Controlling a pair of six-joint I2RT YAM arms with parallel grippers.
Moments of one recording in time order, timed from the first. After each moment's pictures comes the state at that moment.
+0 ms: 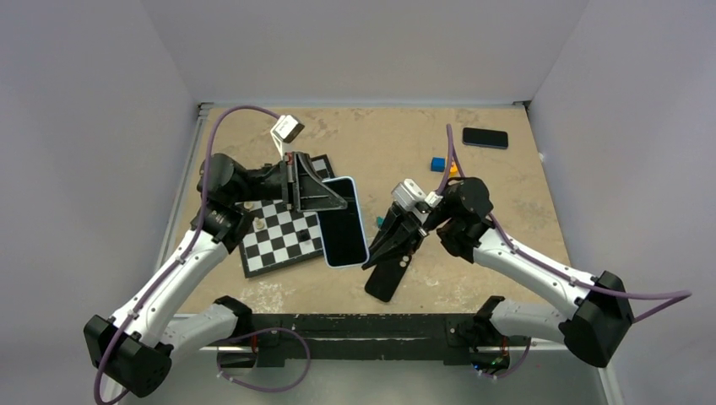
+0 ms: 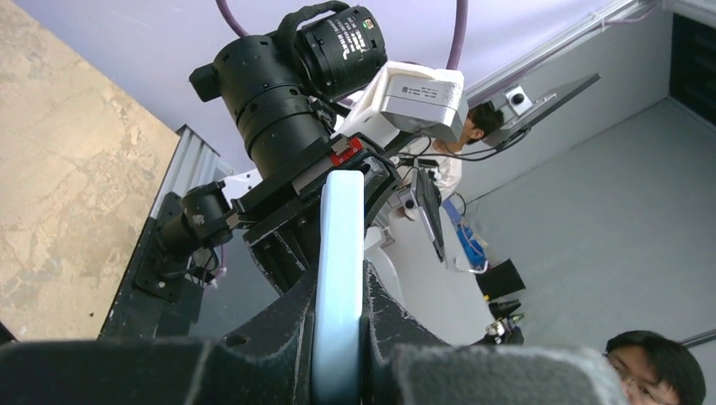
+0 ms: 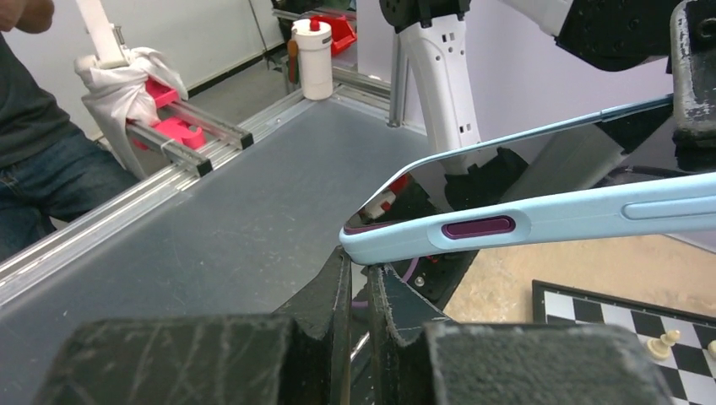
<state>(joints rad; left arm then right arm) -0.48 1.01 0.95 0.40 1.09 -1.31 0.77 1.15 0.82 0.85 -1.35 0.51</state>
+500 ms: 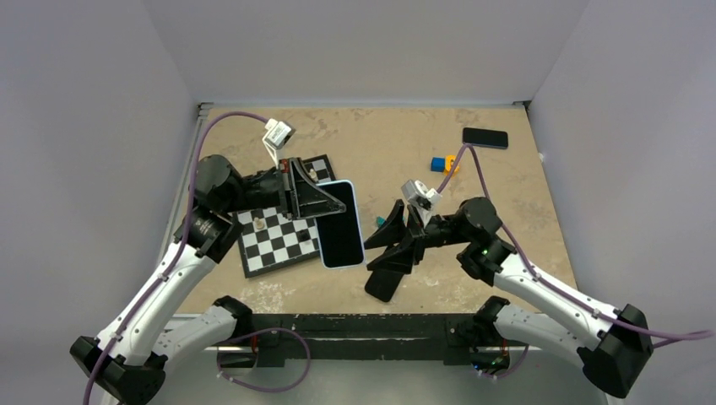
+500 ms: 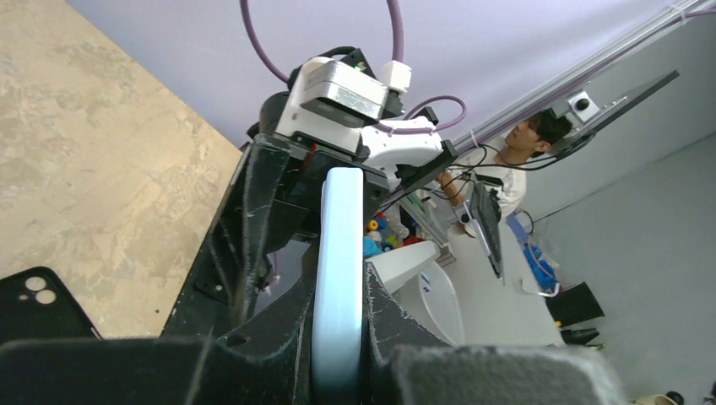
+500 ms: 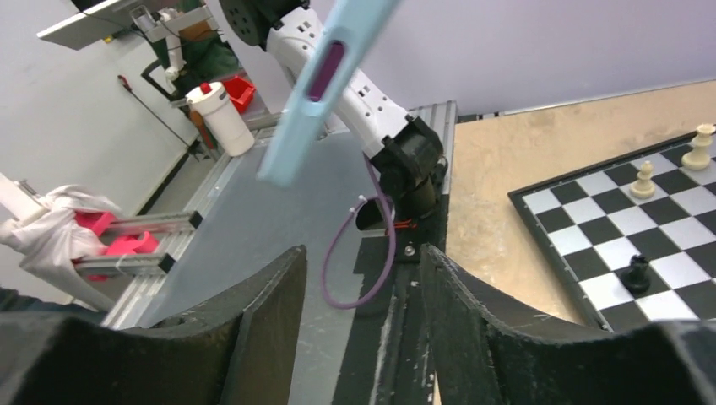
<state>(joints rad) -0.50 0.91 1.00 0.10 0.95 -1.07 0.76 0.94 0.64 0.54 -0.99 0.51</state>
